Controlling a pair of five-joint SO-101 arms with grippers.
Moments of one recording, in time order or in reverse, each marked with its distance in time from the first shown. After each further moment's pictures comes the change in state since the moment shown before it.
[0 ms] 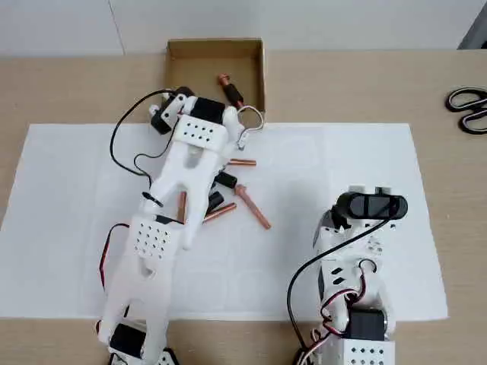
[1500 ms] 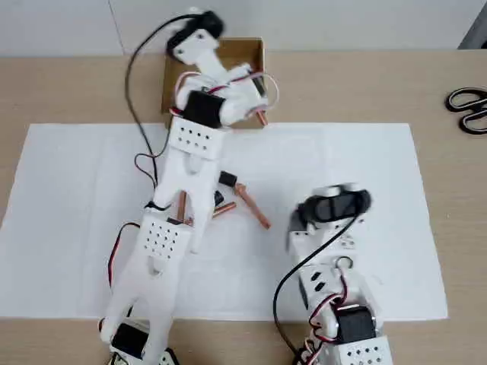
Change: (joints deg) left arm 3.4 2.0 -34.2 -2.4 -27.7; right arm -14.9 0.0 0.0 -4.0 0.0
